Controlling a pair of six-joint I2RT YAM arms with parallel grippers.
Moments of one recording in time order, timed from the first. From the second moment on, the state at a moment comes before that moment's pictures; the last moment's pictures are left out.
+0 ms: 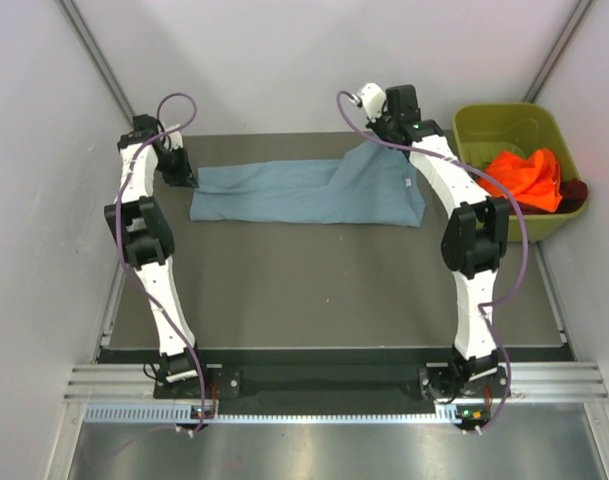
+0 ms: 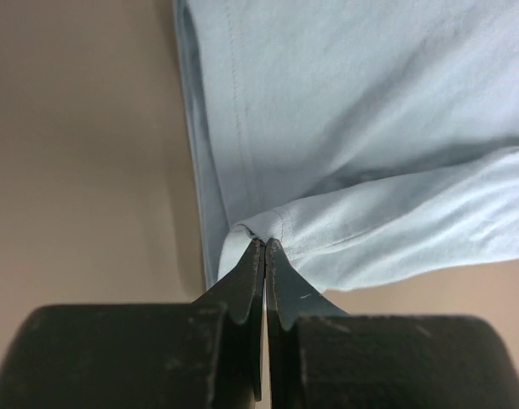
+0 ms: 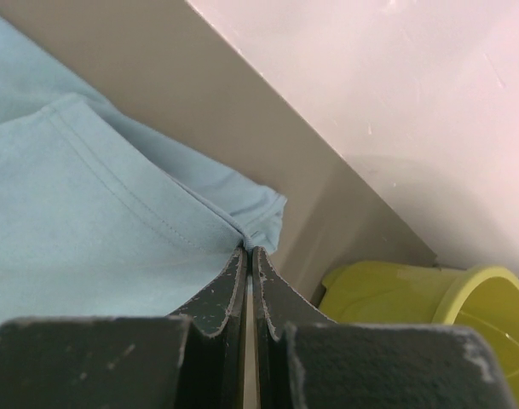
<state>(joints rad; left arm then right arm) 0.25 2.40 2.28 -1.01 0.41 0.05 0.30 2.16 2.09 -0.51 0.11 -0.61</state>
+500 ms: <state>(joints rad) 0.23 2.48 2.34 -0.97 0.32 0.02 0.30 2.27 2.14 -0.48 0.13 -0.61</state>
